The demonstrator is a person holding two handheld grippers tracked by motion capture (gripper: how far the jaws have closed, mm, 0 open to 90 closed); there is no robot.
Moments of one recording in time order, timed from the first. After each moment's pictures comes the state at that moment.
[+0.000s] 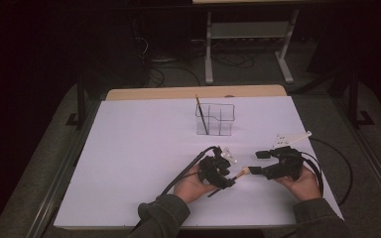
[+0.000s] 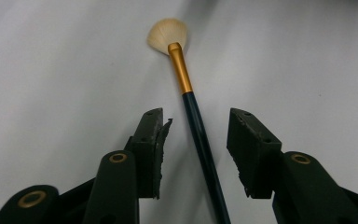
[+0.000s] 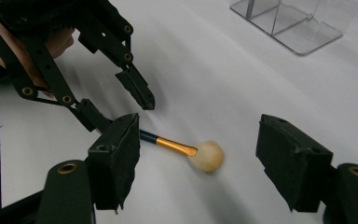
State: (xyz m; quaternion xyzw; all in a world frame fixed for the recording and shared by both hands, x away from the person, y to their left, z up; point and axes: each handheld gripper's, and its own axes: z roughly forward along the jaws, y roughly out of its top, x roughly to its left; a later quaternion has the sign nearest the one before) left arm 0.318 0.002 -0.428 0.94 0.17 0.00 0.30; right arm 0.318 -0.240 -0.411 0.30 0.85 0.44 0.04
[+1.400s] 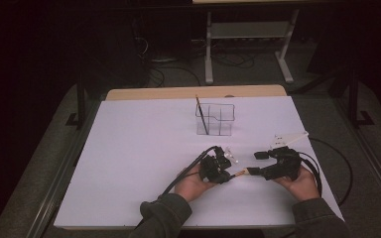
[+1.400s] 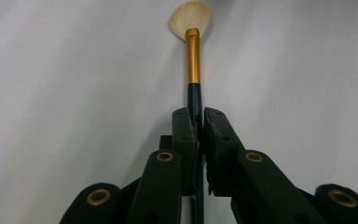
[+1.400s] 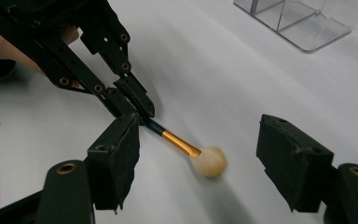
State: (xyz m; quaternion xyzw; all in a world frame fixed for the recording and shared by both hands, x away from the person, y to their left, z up) left arm 0.322 0.000 -0.430 0.95 0.17 0.02 0.27; right arm 0.320 -0.236 -0.414 0.30 0.85 0.43 0.03
